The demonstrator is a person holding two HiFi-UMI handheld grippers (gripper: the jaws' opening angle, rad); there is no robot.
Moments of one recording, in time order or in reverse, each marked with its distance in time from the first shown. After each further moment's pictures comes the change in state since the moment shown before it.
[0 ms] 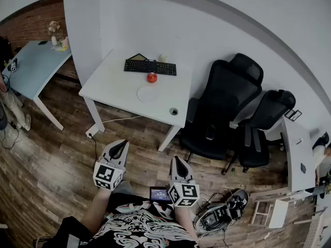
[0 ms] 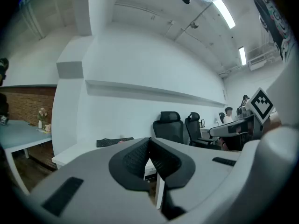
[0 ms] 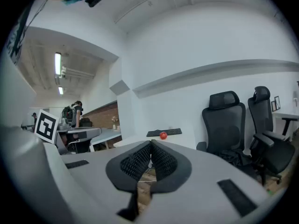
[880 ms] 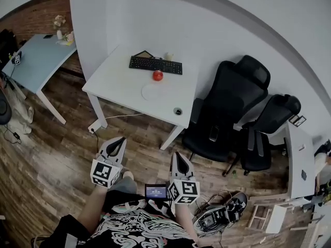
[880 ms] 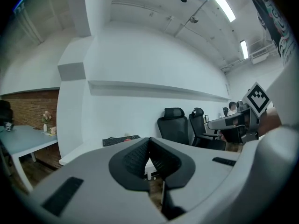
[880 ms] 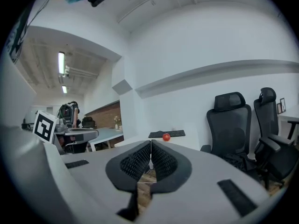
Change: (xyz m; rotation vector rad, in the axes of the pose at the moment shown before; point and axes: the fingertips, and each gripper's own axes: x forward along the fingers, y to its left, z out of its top) left arm 0.003 0.021 -0.004 0.038 0.038 0.048; right arm 0.028 -0.002 0.012 -0.028 -0.003 0.038
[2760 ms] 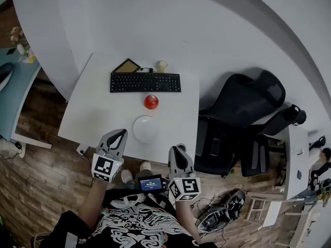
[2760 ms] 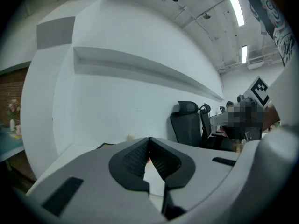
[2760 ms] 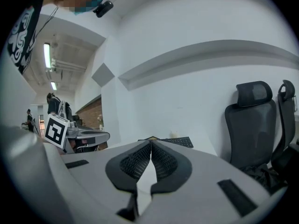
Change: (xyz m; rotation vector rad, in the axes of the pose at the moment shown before) left arm 0.344 0.225 -0.009 -0.005 0.043 -0.166; right arm 0.366 -0.069 0.055 0.017 0.029 -0.058
